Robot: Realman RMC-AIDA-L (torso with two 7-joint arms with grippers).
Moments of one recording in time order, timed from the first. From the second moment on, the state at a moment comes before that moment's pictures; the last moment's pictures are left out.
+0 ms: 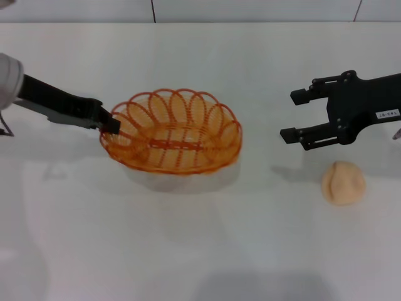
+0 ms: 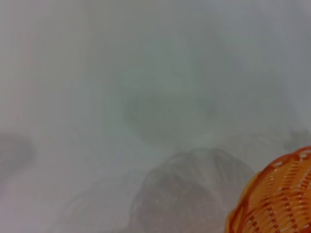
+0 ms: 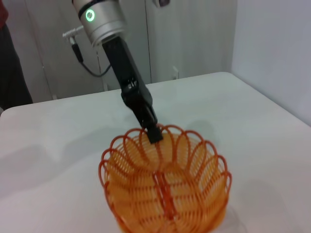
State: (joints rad) left arm -0.74 -2.01 0.78 0.96 2.53 1.66 -2.54; right arm 0.45 2.01 -1.19 -1.31 -1.93 -1.51 1.82
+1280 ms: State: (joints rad) left arm -0.74 -2.03 0.79 0.82 2.55 1.58 -2.57; right arm 0.43 2.01 -1.18 -1.34 -1.94 -1.55 1.82
